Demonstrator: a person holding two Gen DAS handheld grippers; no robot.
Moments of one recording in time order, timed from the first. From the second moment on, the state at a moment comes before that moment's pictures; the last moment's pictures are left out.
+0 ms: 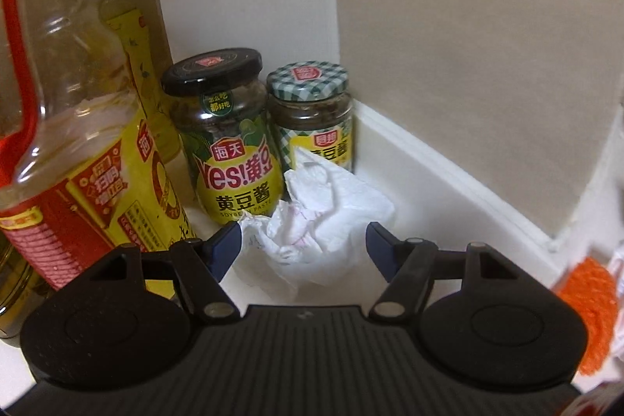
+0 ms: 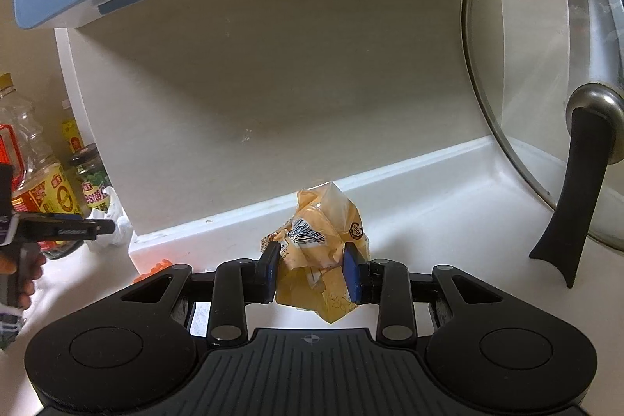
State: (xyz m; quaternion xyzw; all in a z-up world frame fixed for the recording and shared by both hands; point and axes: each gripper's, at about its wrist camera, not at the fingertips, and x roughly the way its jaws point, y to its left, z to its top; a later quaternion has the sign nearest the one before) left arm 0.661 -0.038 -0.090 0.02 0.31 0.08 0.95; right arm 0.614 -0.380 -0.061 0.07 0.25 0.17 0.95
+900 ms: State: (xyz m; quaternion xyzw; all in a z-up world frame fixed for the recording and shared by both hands) left arm 0.558 -0.022 -0.039 -0.04 0.30 -0.01 0.95; right arm 0.569 -0.373 -0.047 0.09 0.24 0.17 0.95
